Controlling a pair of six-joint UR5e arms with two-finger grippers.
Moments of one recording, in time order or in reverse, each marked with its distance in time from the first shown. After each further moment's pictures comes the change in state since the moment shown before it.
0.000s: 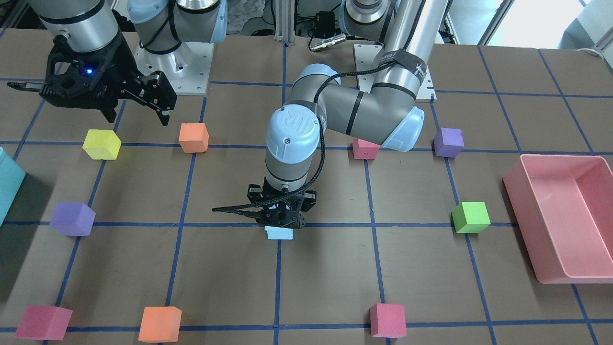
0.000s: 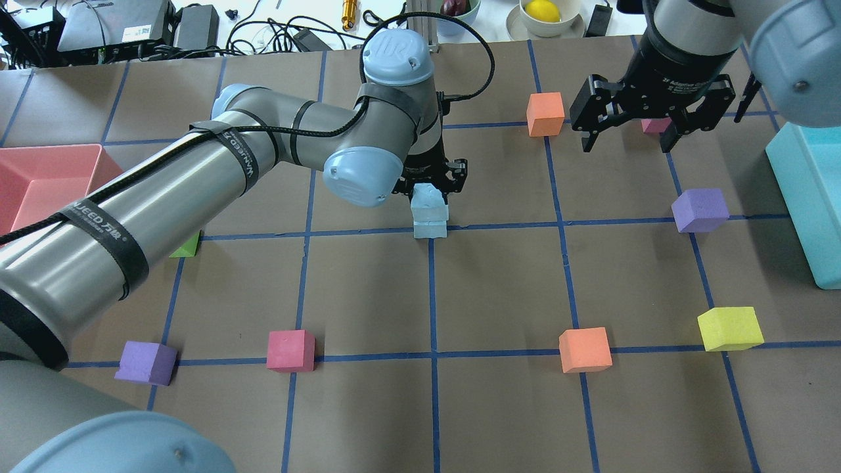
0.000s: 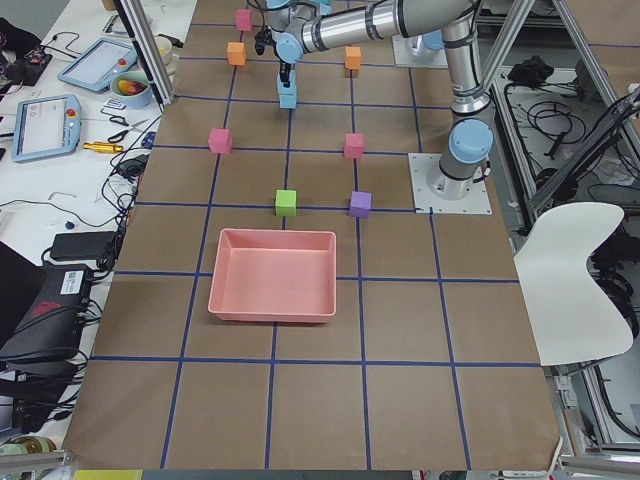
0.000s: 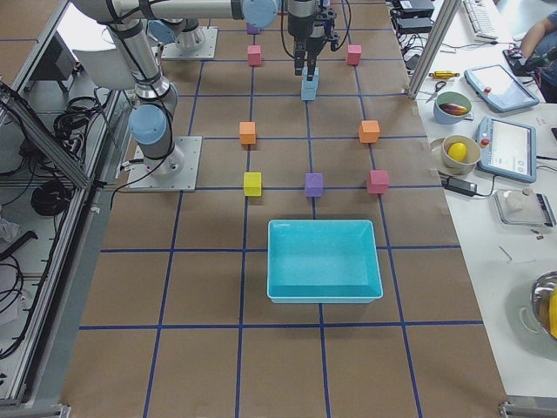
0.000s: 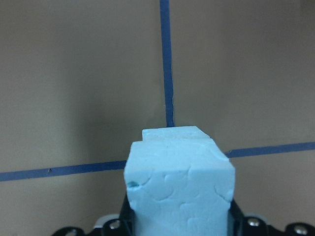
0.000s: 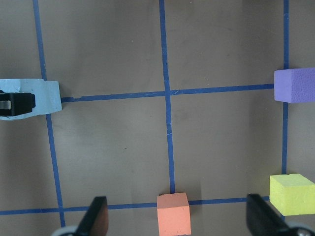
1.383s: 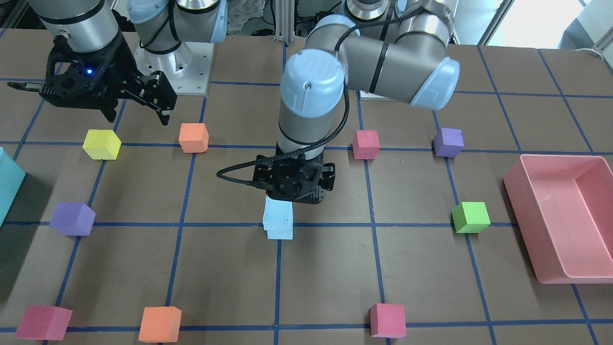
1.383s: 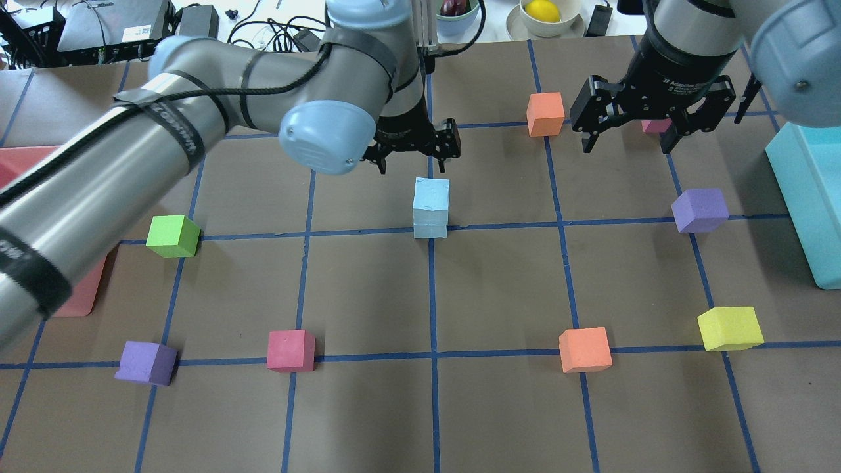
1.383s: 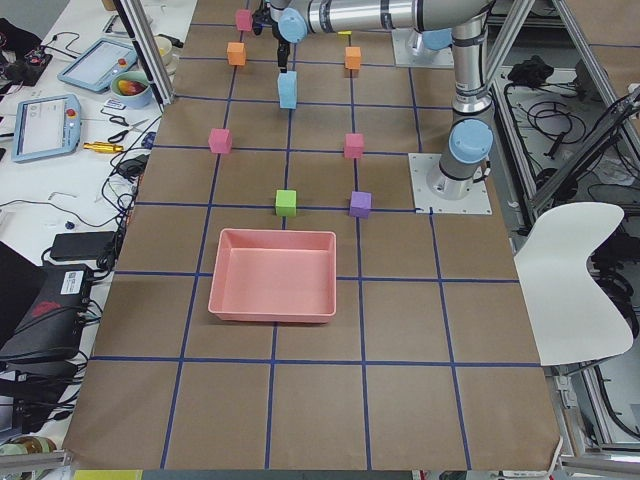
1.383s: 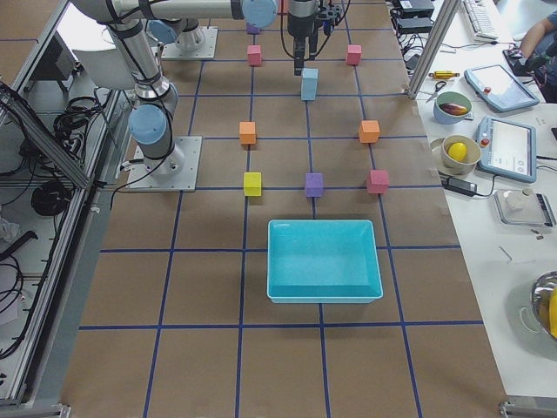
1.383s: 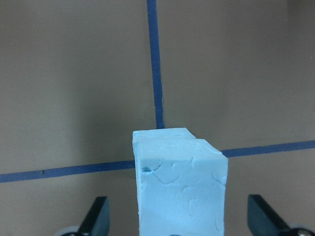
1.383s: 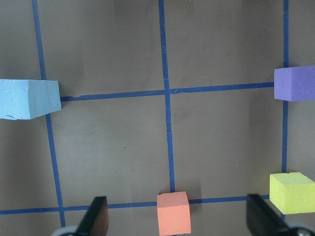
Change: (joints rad) left arm 0.060 0.164 0.078 -0.196 0.012 0.066; right arm 0.000 0.000 0.000 0.003 -0.001 0.003
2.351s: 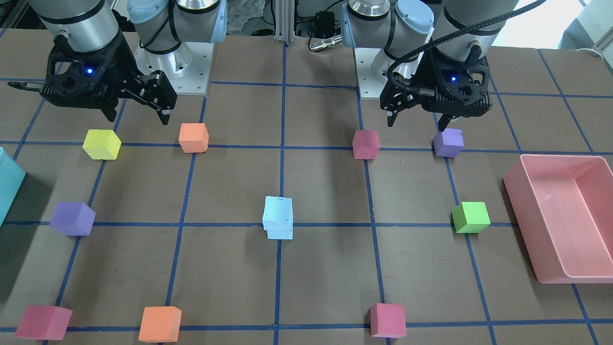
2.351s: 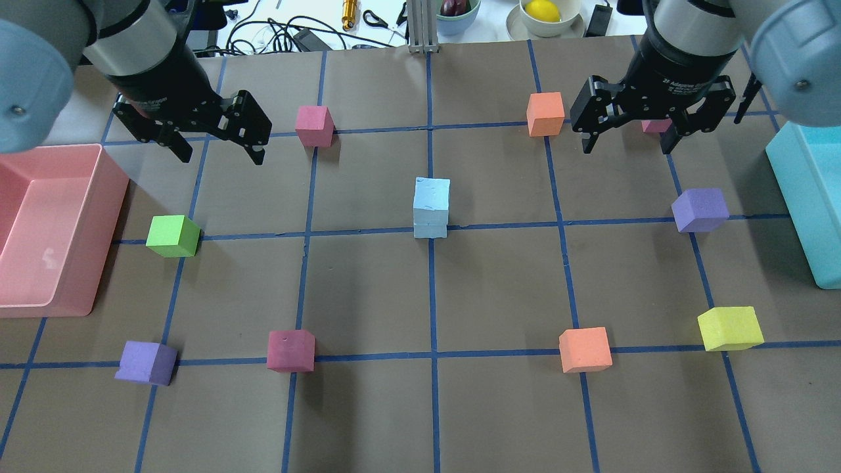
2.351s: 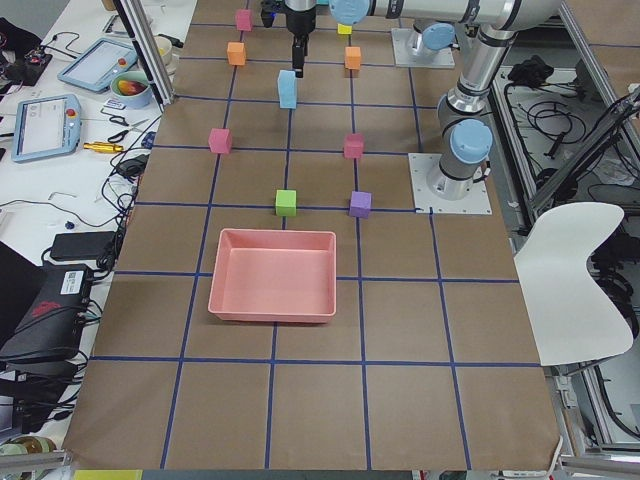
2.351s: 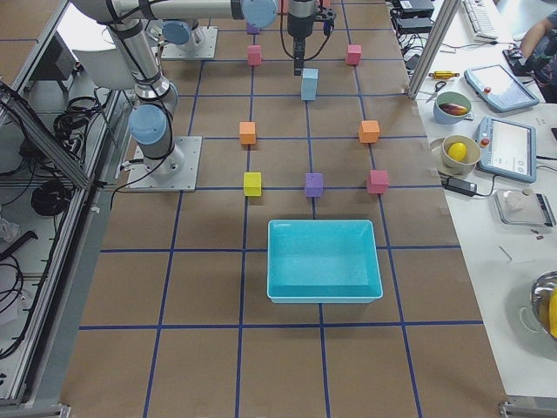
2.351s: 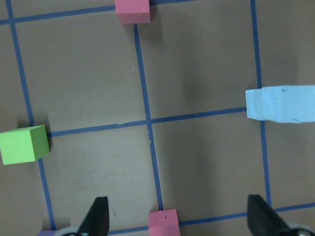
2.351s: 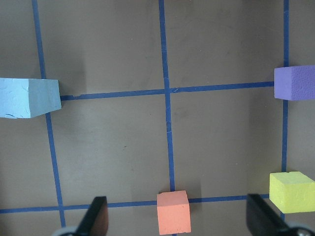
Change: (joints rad) left arm 0.305 0.346 -0.127 -0.239 0.061 0.313; right arm 0.000 -0.001 0.000 0.005 0.000 -0.001
